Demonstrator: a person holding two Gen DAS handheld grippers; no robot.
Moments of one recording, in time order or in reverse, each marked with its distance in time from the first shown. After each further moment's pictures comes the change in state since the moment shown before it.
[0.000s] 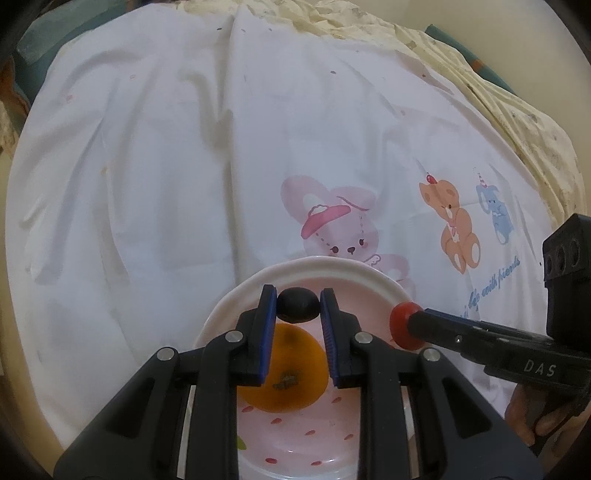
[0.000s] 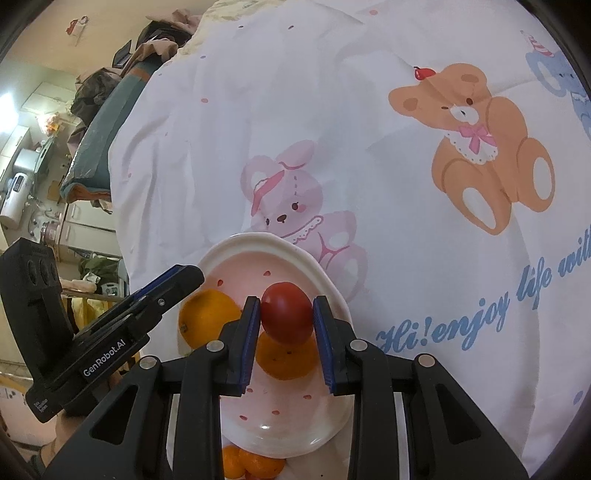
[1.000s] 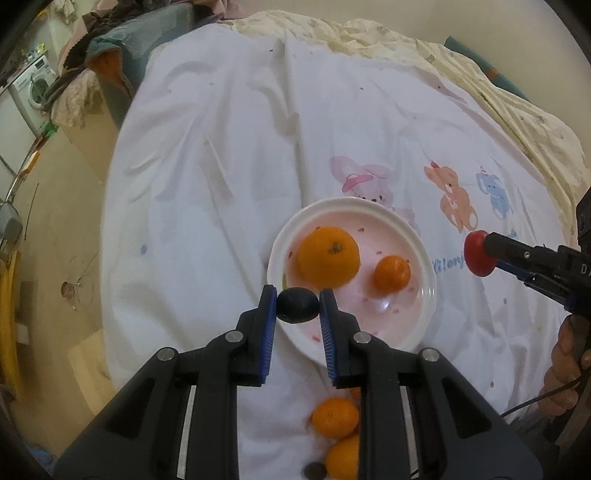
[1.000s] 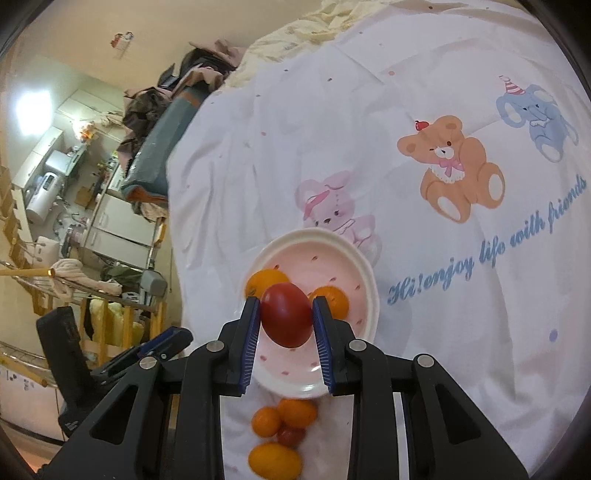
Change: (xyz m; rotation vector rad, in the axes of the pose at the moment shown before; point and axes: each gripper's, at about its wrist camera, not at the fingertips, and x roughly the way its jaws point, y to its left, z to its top) left arm -0.099 0.010 -0.073 -0.025 -0.049 0.145; right arm -0.083 0.031 -0.043 -0.063 -0.137 0.069
